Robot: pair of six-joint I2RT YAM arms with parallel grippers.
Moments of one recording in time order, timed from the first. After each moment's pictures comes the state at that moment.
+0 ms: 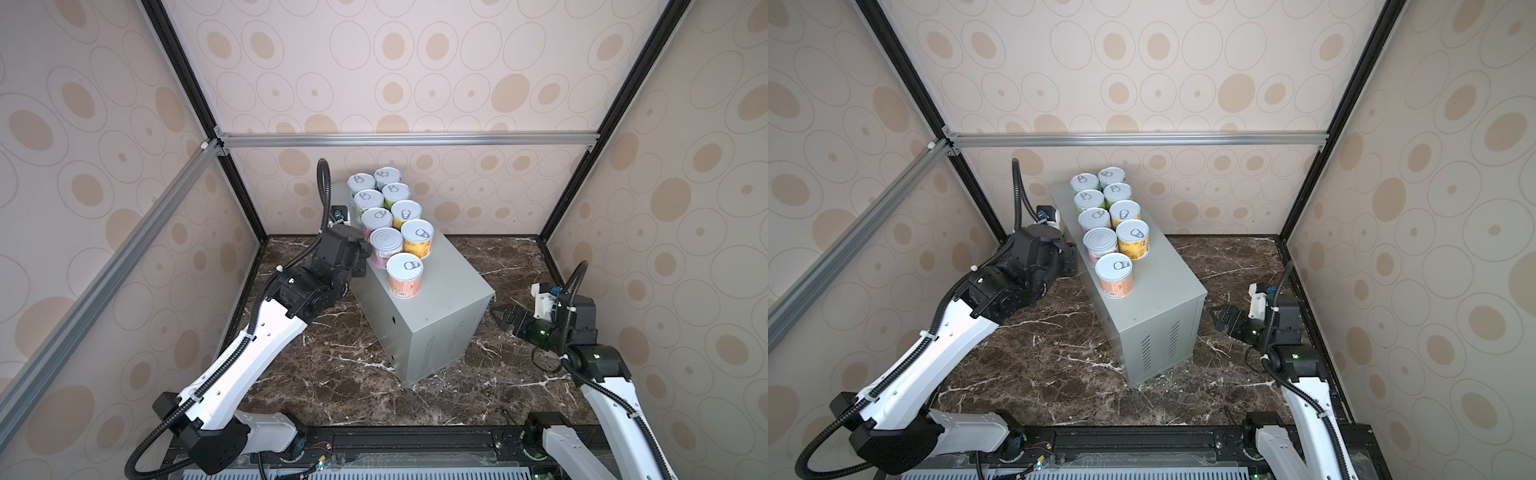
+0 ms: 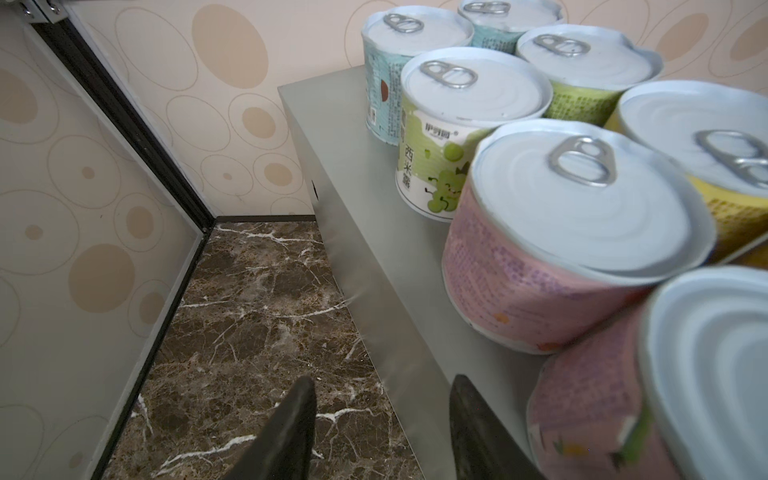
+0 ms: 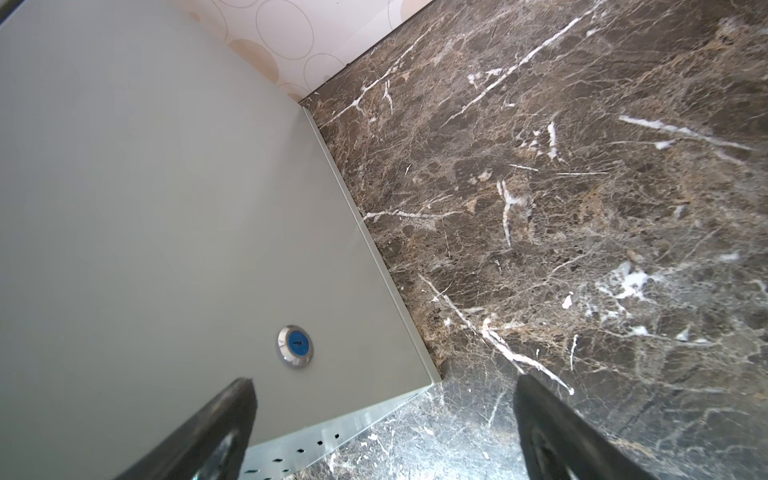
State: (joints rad) left arm -0.65 1.32 1.57 -0.78 -0.59 -0.30; right arm 0.01 0.77 0.78 -0.68 -0.39 0.49
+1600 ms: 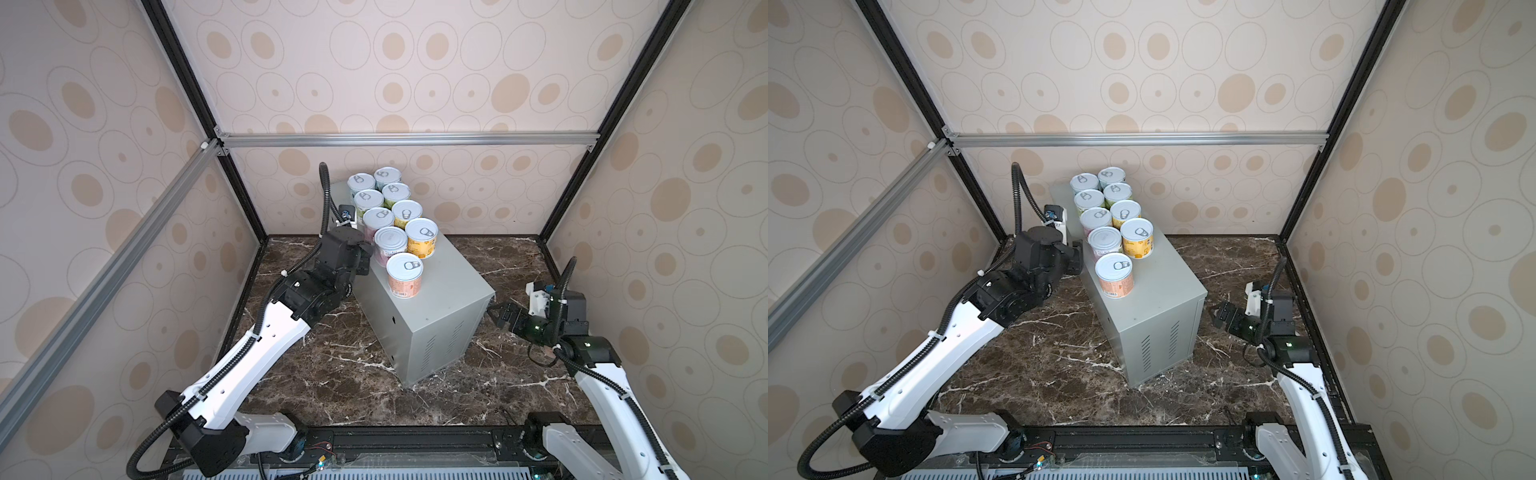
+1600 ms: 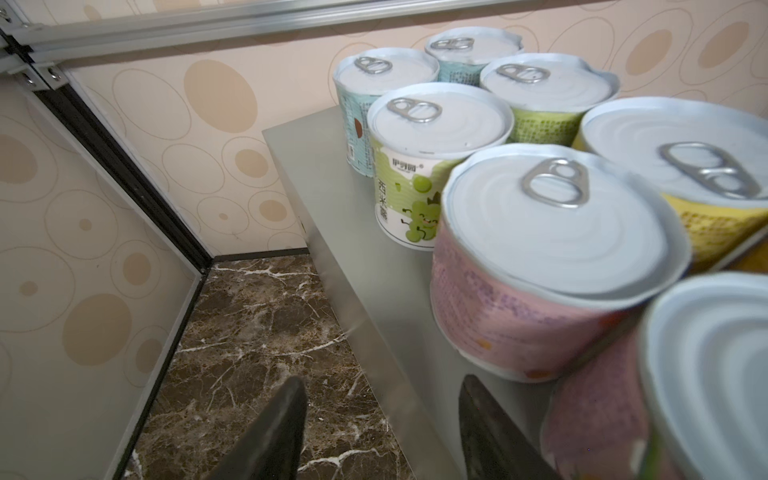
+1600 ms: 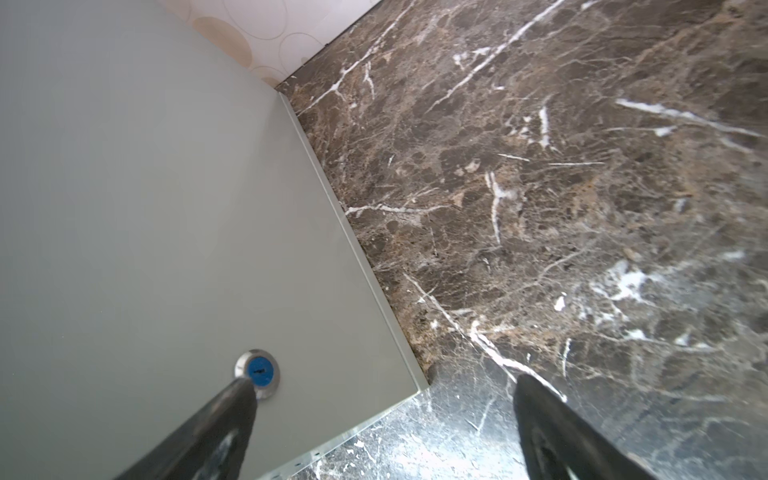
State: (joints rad) left arm -0.64 1.27 1.49 -0.63 -0.58 -0.20; right arm 0.01 0.84 0.77 -0.66 -0.35 0.47
